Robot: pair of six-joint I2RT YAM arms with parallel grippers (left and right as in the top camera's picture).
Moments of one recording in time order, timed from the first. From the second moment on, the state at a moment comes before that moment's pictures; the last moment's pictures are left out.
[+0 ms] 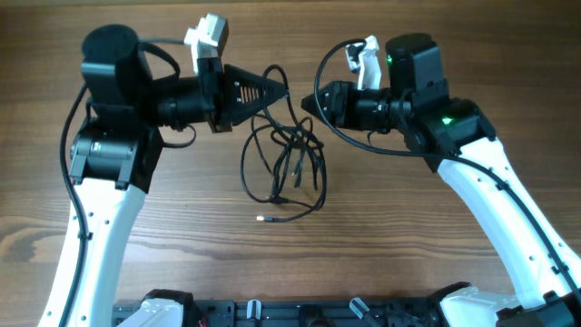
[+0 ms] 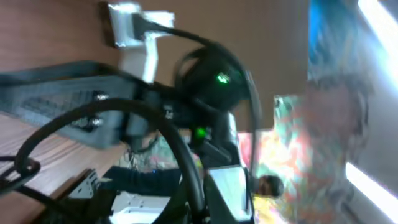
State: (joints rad) left arm -0.14 1.28 1.32 -0.30 1.26 -1.17; right arm 0.39 1.46 1.33 -0.58 -0.65 0.59
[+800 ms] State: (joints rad) left arm -0.14 1.31 1.32 -0.36 1.15 -1.29; right arm 0.43 1.49 1.33 -0.76 -0.72 0.16
